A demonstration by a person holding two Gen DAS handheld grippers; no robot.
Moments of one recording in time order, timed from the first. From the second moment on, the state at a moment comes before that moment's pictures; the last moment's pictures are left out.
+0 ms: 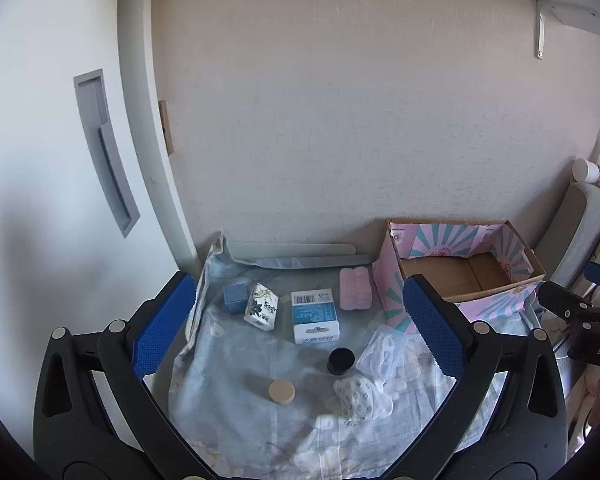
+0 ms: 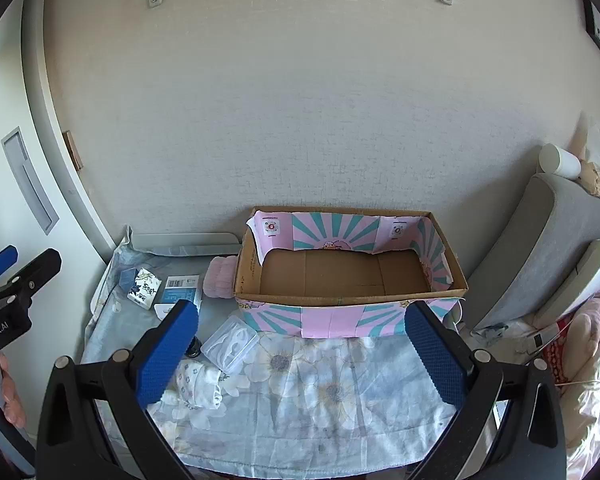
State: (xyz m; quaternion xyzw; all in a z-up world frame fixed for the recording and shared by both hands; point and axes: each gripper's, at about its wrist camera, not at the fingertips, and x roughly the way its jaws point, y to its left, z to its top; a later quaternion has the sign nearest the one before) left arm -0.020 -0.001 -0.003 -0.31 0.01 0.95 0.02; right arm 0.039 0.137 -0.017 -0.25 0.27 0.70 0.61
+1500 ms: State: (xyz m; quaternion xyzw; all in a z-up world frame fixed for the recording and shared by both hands) left arm -0.020 -0.001 0.005 -0.30 0.03 0.94 0.18; right arm 0.040 0.137 -0.015 -0.20 0.30 0.64 0.68
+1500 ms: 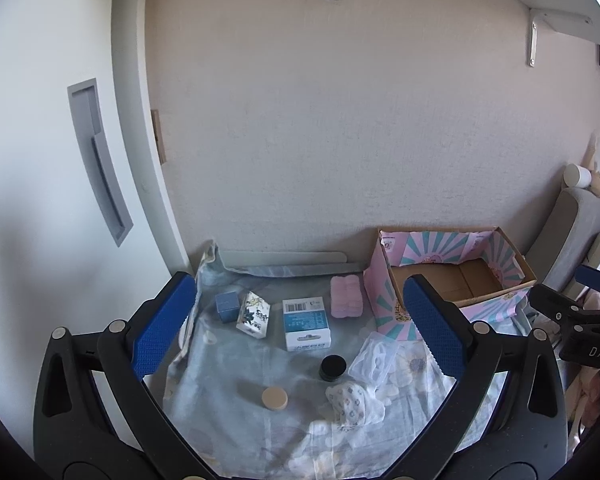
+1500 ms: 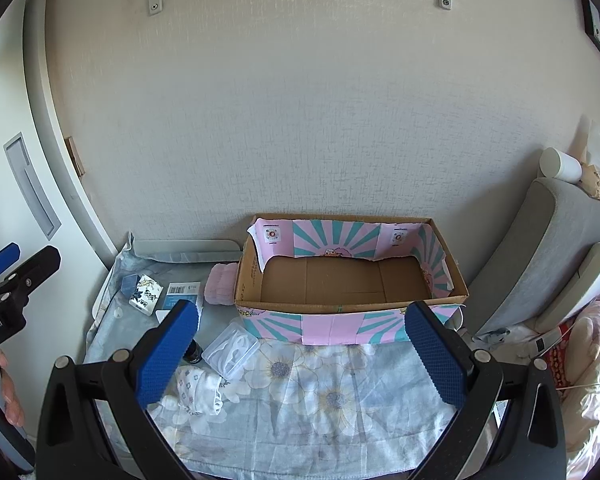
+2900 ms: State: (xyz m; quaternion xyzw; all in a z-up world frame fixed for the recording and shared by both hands) left arm -0.013 -0.007 0.009 -0.31 0.02 0.92 0.23; right arm 0.037 0.126 -0.009 -0.10 0.33 0.54 0.77
